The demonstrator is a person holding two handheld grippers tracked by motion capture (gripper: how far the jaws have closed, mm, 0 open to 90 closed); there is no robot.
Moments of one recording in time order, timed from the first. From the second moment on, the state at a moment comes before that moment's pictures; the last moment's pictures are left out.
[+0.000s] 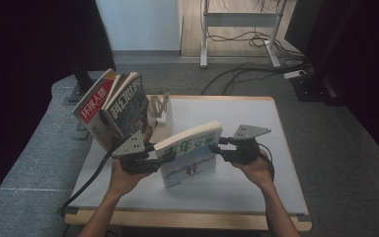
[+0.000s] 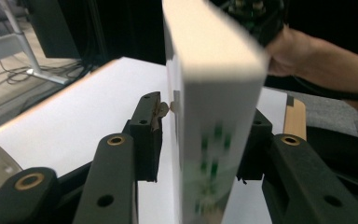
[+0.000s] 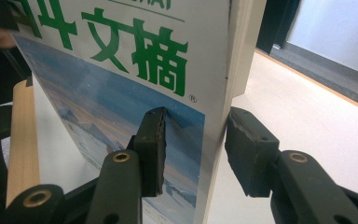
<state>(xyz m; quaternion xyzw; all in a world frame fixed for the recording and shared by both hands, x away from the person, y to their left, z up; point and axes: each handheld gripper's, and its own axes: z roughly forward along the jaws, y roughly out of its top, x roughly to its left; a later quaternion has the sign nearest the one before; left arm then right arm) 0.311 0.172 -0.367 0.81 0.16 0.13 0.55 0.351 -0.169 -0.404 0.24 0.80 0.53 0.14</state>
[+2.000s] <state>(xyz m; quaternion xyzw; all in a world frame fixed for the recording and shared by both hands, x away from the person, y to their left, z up) 0.322 0.163 -0.343 0.85 0.20 0.11 0.47 0.330 -0.270 -0.520 0.44 0.79 0.37 0.19</state>
